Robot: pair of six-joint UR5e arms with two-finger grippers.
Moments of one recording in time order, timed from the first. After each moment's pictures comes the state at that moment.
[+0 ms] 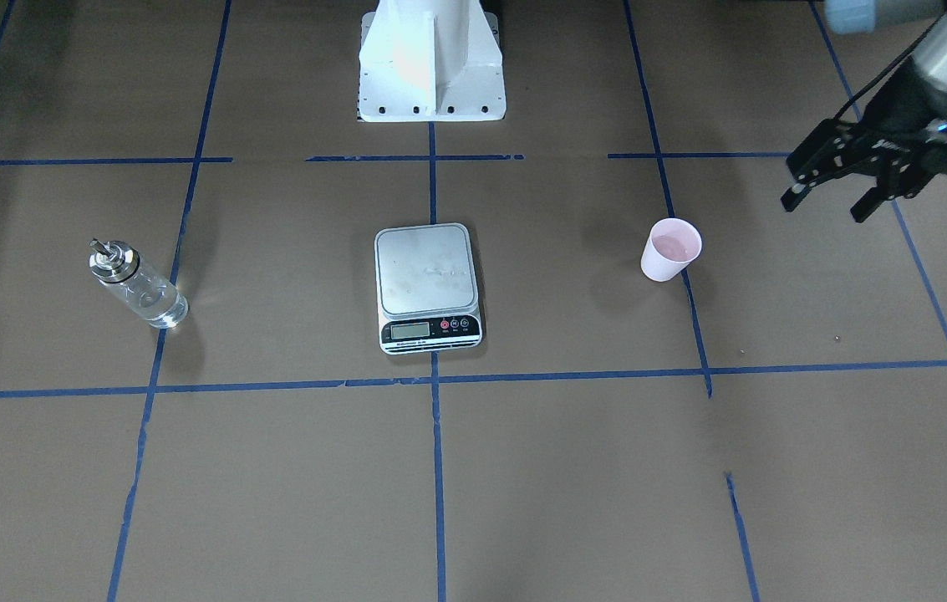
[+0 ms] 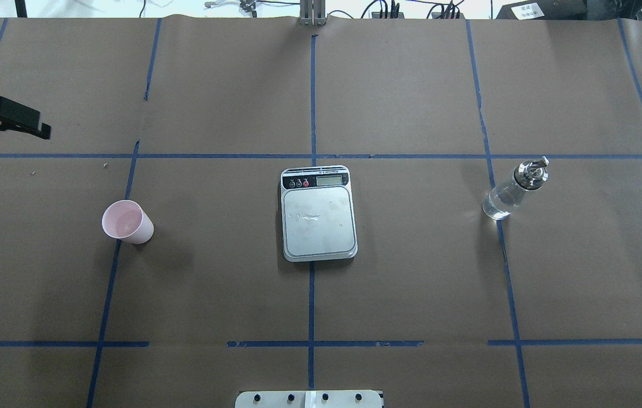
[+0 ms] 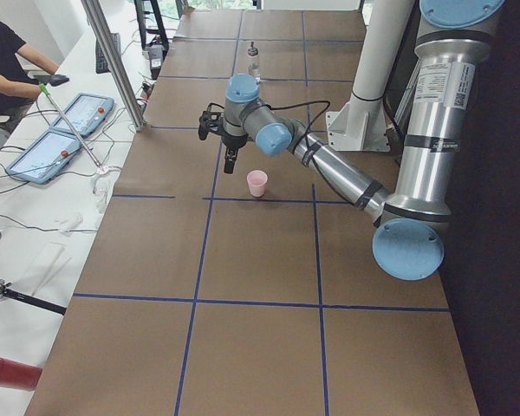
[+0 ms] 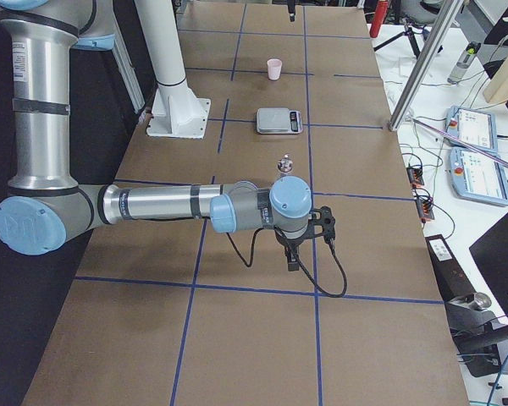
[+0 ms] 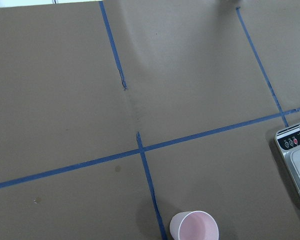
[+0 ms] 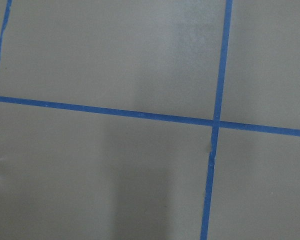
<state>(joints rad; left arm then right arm) -1.03 -1.69 -2.04 -1.76 -2.17 -0.89 1.56 -1.63 1.72 -1.48 2.46 0.03</state>
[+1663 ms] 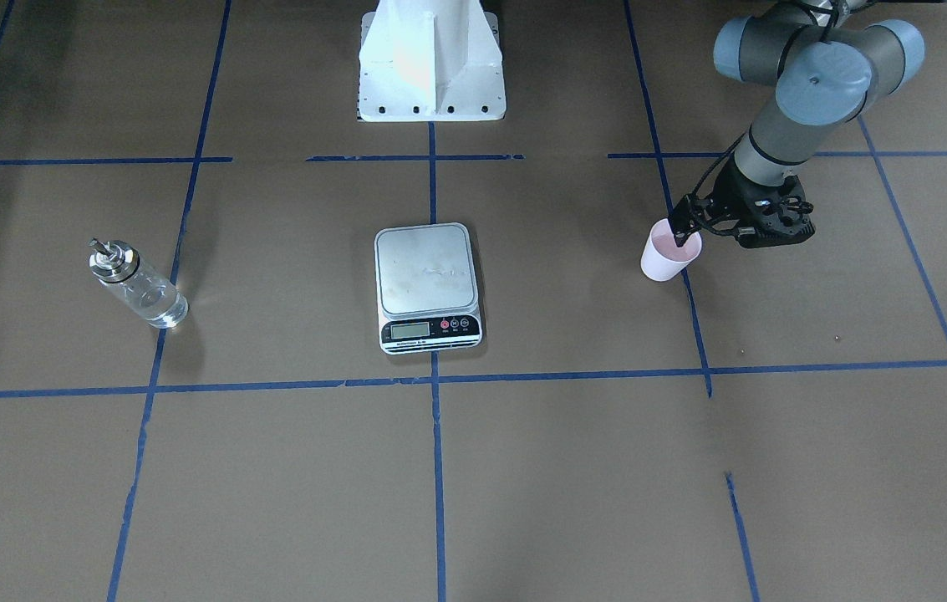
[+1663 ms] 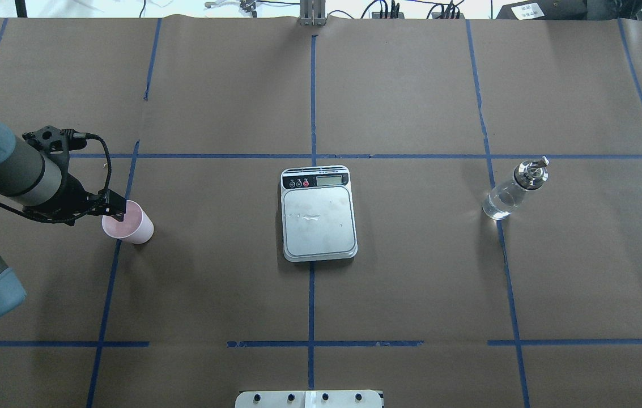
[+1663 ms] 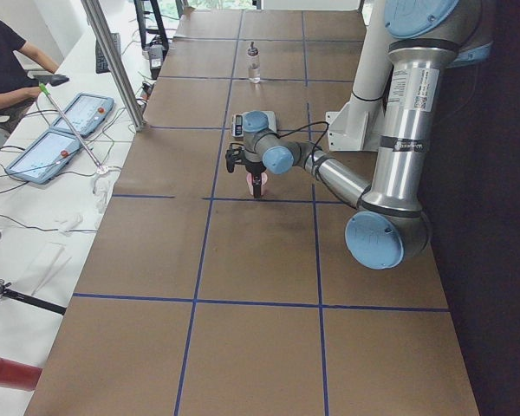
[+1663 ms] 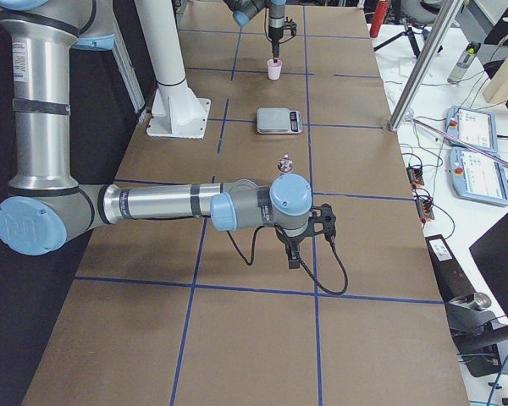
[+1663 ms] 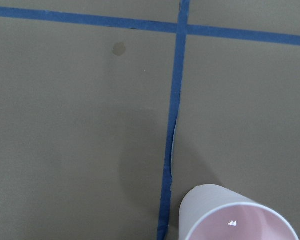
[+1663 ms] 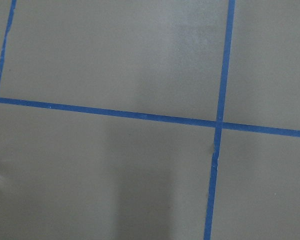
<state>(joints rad) -0.76 -1.70 -1.89 -1.79 -2.06 -1.09 1.56 -1.63 1.73 -1.48 2.47 0.04</state>
